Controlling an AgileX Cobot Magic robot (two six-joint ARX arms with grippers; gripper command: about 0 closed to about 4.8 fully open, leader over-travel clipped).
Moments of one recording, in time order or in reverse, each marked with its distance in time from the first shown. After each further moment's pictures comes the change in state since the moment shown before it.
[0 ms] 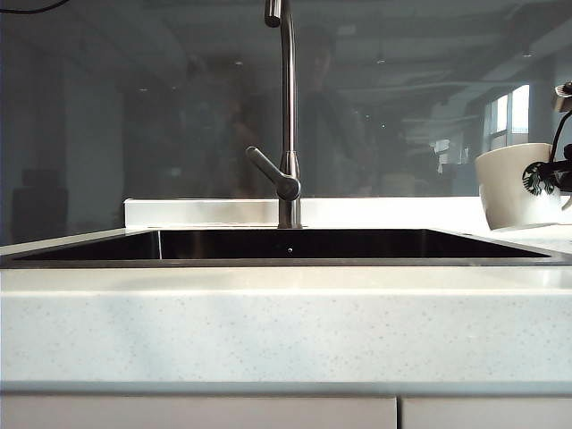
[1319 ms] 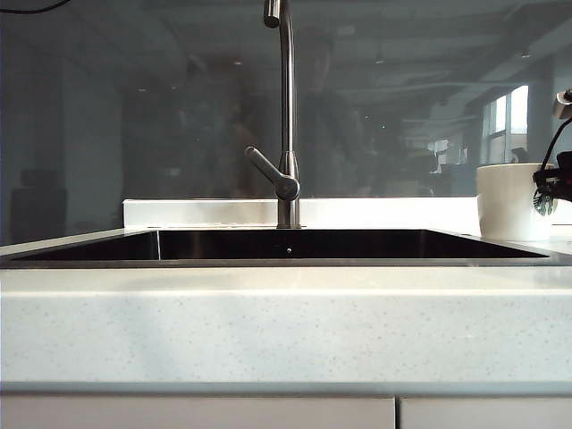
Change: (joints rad) left arm -0.004 0.000 0.000 0.000 -0.003 0.000; right arm 0.001 0.047 -0.016 0.076 -0.008 0.041
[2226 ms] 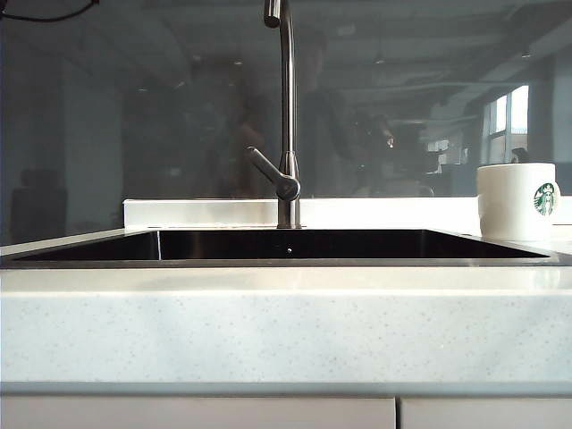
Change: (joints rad) left arm -0.038 0.000 0.000 -0.141 -0.002 -0.006; right arm -0.042 -0.634 -0.260 -0.145 0.022 0.177
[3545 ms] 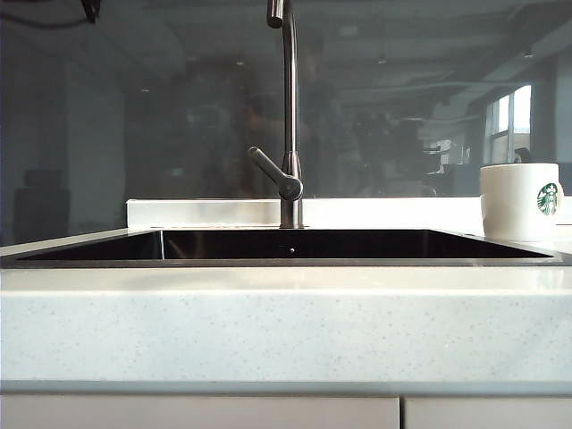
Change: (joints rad) left arm 0.005 -0.064 -0.011 -0.465 -0.042 0.223; right arm -0.002 -0.062 0.000 -0.043 -0.040 0.004
